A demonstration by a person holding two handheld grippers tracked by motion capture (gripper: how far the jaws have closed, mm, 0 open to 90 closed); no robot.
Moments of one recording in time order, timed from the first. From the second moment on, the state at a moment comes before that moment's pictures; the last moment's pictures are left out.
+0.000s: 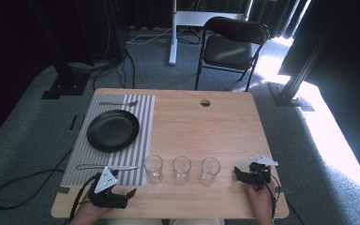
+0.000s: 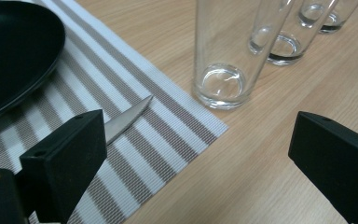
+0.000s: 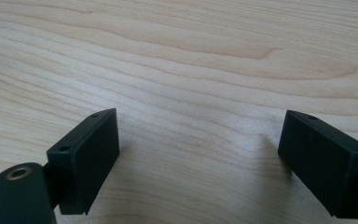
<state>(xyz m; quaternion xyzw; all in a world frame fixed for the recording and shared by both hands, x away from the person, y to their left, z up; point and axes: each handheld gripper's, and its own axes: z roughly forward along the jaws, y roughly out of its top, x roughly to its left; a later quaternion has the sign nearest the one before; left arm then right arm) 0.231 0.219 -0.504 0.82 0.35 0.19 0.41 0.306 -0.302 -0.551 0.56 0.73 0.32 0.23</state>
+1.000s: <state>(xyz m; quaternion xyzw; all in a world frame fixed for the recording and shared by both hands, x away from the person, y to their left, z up) 0.251 0.181 -0.508 0.83 0.33 0.18 0.42 0.306 -0.302 -0.551 0.56 0.73 0.32 0.23</state>
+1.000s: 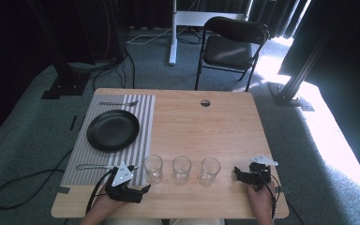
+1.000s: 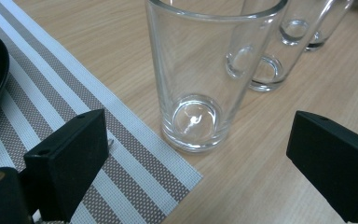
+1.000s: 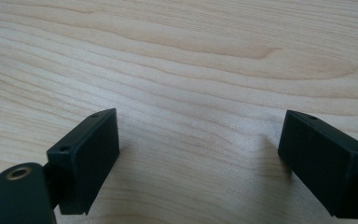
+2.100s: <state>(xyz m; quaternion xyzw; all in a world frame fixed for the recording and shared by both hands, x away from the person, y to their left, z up) 0.265 0.149 -0.517 0.80 0.32 0.20 0.46 0.306 -0.302 -0.551 0.56 0.73 0.32 0.23</state>
